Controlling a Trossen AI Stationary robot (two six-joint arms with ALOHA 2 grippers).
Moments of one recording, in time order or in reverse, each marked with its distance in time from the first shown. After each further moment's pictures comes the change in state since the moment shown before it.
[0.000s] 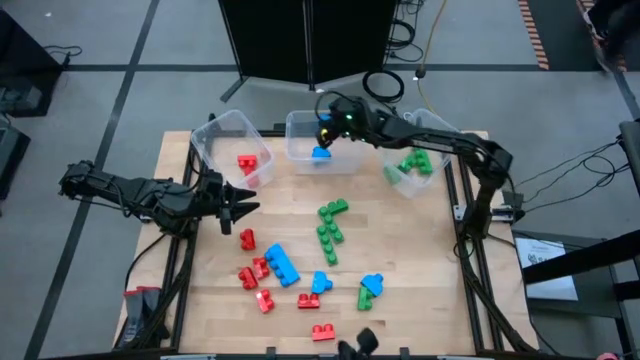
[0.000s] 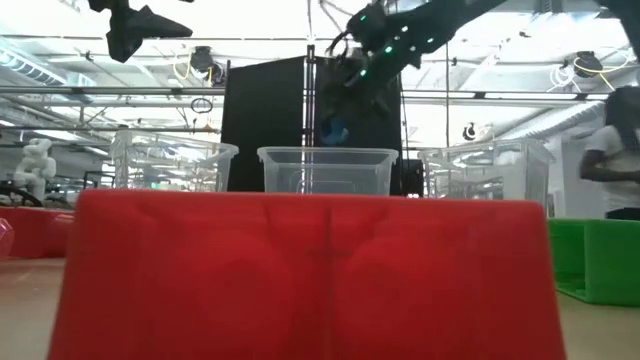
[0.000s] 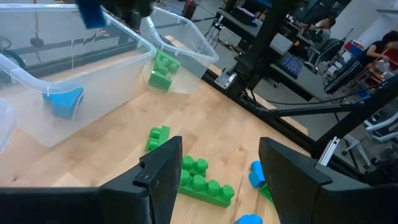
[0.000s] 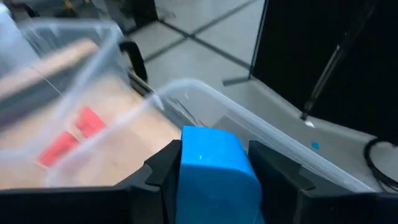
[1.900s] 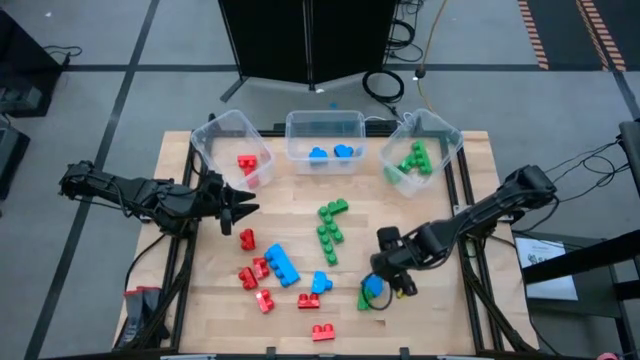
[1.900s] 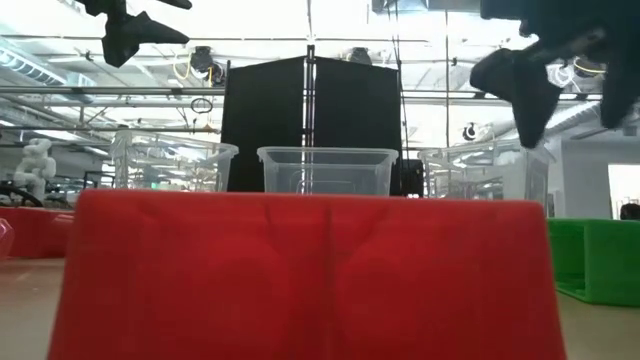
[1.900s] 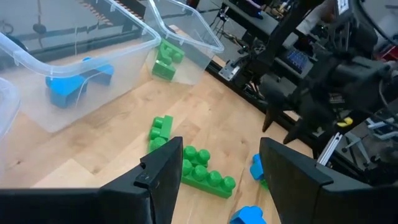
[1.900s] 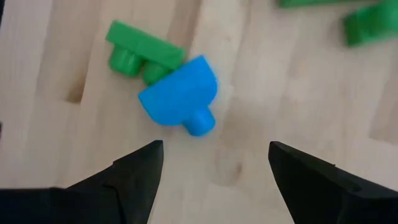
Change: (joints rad) left arm 0.000 0.000 0.000 -0.045 0.012 -0.054; right arm 0.931 -0.299 -0.407 -0.619 -0.205 0.003
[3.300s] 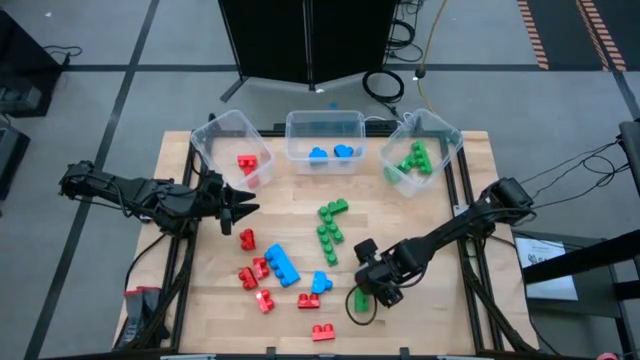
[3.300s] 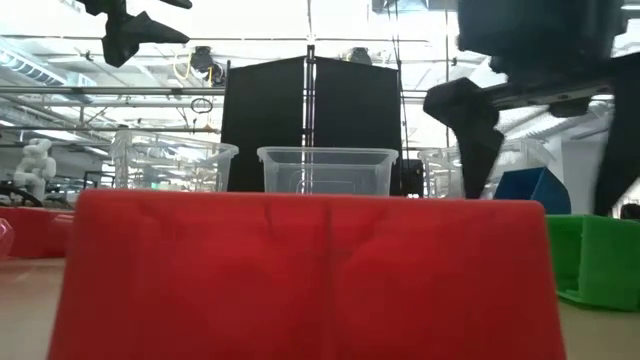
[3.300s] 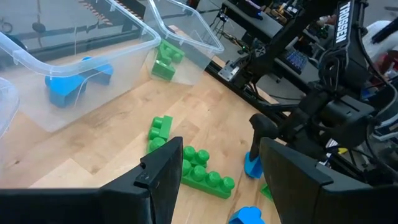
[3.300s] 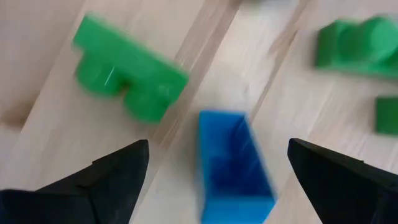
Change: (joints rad) left arm 0.000 0.000 0.000 0.003 0.000 -0.005; right arm 0.009 0.228 0.038 0.196 0.054 -0.266
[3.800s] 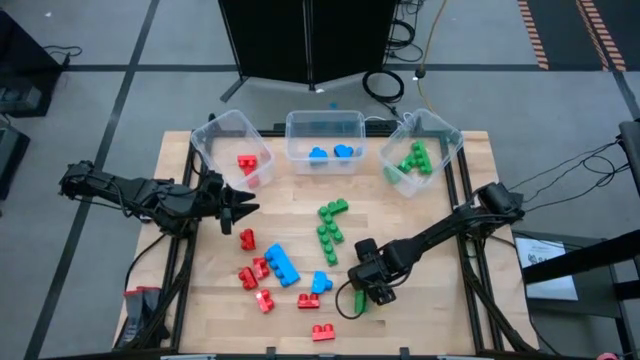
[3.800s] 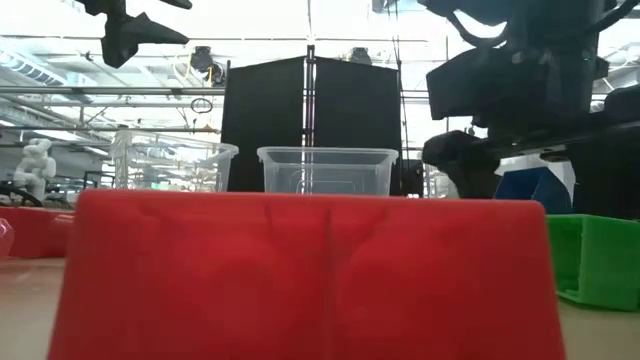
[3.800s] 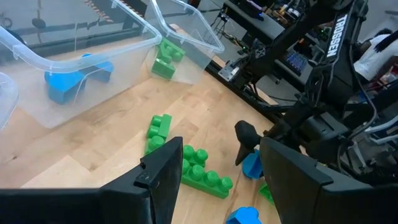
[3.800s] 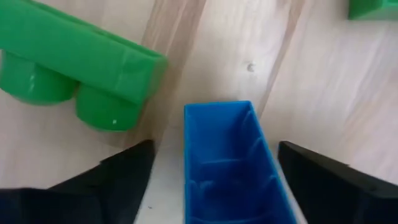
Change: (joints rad) left arm 0.000 0.000 0.000 -0.003 0.000 -0.023; right arm -0.040 0.109 0.002 0.005 -0.044 0.136
